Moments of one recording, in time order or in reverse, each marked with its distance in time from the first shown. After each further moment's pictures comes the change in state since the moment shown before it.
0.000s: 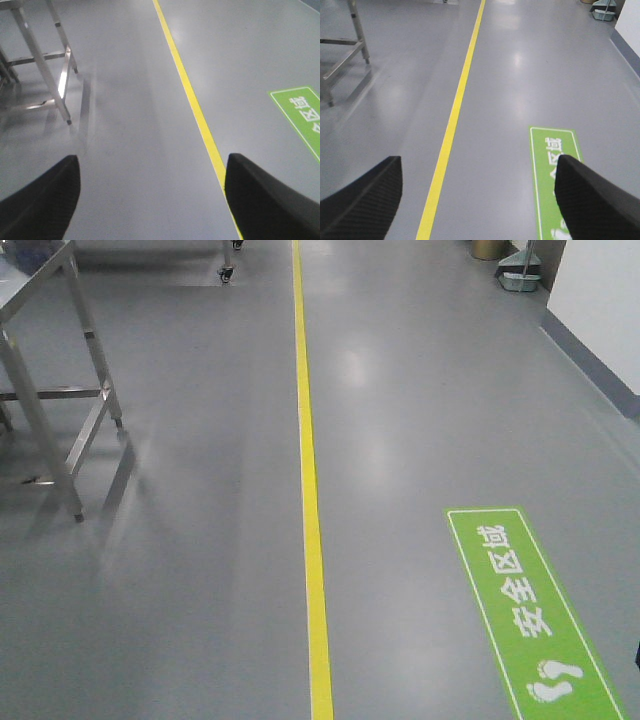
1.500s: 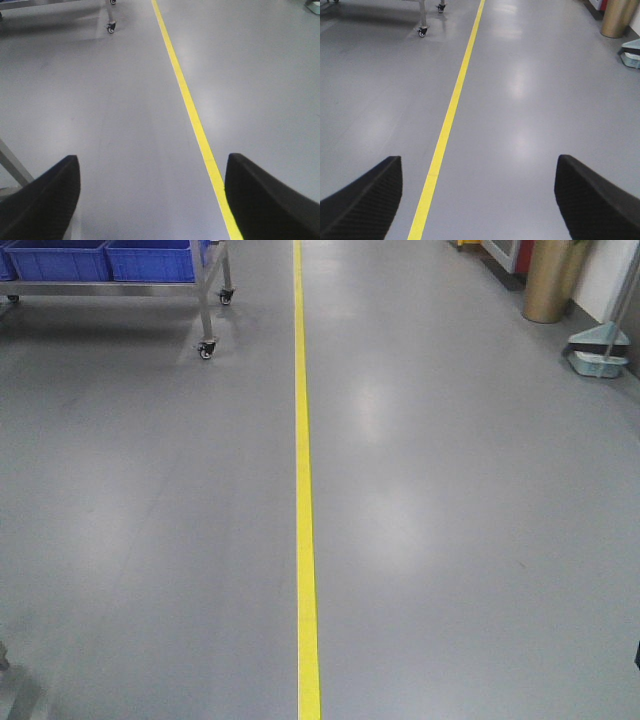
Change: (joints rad) left arm 0.000 0.000 0.001 0.000 0.000 0.000; right arm 0.000 0.000 0.000 -0.001 -0.001 0.000
